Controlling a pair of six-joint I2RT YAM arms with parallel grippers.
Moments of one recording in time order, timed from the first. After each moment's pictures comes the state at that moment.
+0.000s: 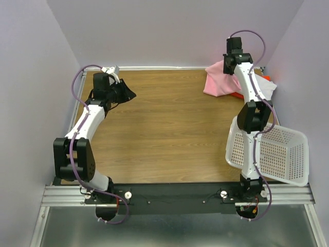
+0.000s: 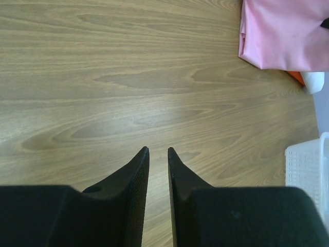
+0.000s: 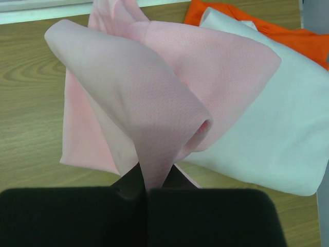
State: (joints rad) left arm -0.04 1.51 1.13 -0.15 0.46 -0.42; right arm 0.11 2.41 2.50 -0.89 0.30 0.06
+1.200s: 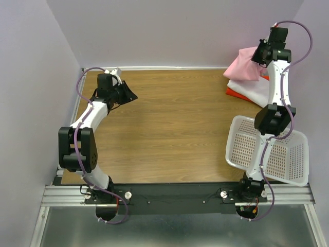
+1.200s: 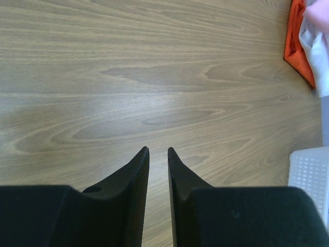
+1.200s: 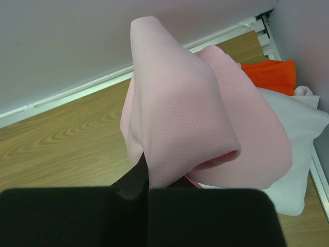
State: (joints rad) left arm -0.05 1.63 1.15 -0.12 0.46 -0.45; right arm -0.17 2.31 2.56 -0.83 -0.04 0.22
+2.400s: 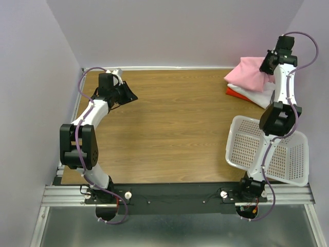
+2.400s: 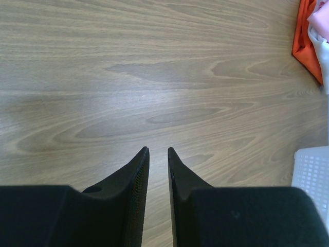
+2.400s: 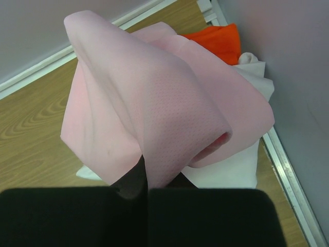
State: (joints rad) left arm -0.05 1.66 1.18 -0.16 0.46 -0.44; right arm -0.26 2.29 2.41 -0.83 0.01 0.18
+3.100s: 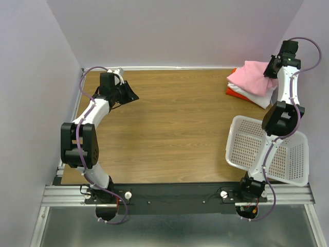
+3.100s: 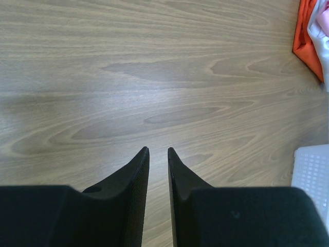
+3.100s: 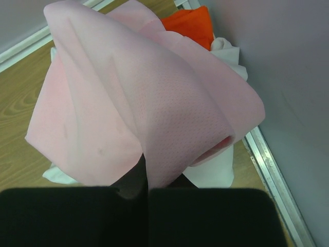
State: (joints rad) left arm -0.06 1.68 1.20 -0.17 0.46 -0.44; right arm -0.31 2.29 2.35 -0.83 0.02 0.16
